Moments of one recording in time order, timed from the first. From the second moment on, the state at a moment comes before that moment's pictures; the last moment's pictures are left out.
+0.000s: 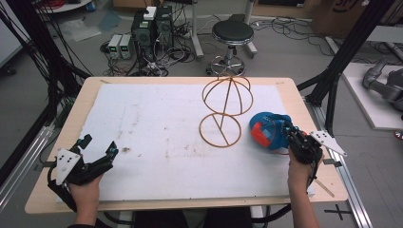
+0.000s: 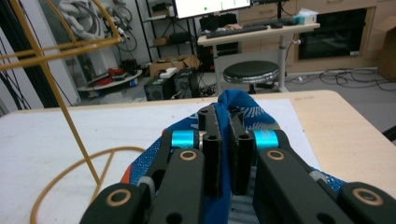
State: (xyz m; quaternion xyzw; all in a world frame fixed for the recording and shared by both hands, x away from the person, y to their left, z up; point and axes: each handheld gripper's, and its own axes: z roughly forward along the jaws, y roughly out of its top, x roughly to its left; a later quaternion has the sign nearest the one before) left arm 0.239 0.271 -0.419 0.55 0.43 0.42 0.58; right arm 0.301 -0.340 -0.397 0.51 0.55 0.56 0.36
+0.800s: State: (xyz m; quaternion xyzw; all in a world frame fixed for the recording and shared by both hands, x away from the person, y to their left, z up) left arm 0.240 0.270 -0.419 0.55 0.43 0.42 0.58; right arm 0.318 -0.338 -0.327 0.51 0.50 0.58 0.39
